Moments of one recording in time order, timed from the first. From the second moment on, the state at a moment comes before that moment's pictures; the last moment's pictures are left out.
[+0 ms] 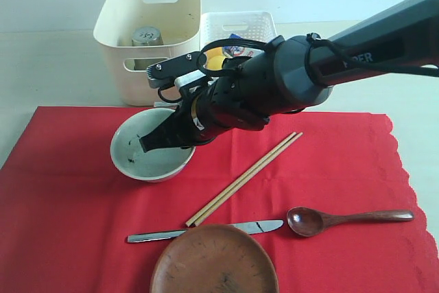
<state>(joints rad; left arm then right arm) 0.00 0.01 0.00 -0.06 0.27 0.10 0.79 2.11 -1.22 -0.56 0.16 0.80</state>
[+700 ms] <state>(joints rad) 0.00 0.01 0.00 -0.06 0.27 0.10 0.79 2.11 -1.22 -0.56 0.16 0.80</state>
